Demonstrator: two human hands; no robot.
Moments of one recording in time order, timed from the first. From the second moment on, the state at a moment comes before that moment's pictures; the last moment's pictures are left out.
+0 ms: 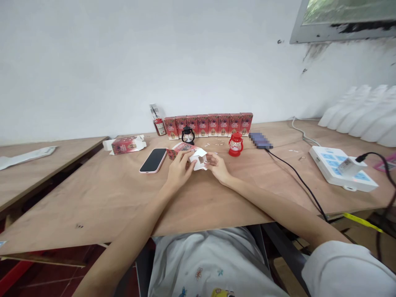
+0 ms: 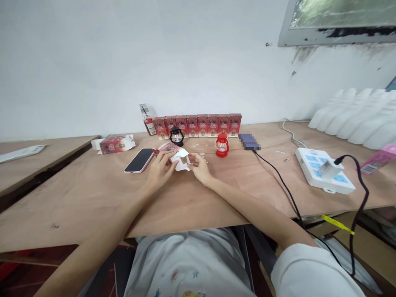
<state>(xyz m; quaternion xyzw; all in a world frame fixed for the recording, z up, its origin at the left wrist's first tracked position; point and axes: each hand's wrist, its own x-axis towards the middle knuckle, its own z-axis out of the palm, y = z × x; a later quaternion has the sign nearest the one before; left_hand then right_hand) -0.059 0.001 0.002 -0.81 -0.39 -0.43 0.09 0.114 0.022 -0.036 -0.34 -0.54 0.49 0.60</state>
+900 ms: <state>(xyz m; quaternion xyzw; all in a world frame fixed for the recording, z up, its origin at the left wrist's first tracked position) -0.059 -0.002 0.006 -0.84 -0.34 -0.38 0.18 0.110 0.000 -0.022 -0.32 -0.57 0.44 0.61</state>
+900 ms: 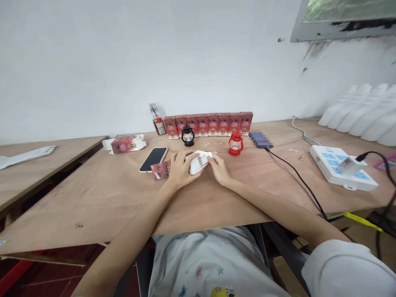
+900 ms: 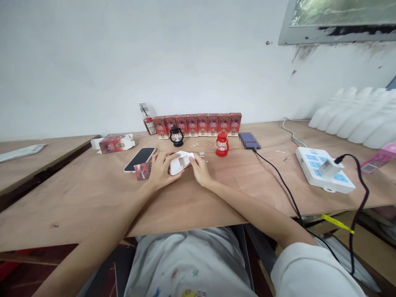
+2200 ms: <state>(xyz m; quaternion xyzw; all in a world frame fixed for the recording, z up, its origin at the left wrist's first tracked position) -0.059 -0.006 0.005 -0.86 -0.22 -0.43 0.16 0.116 -0.002 -0.016 -0.23 -0.60 0.58 0.51</state>
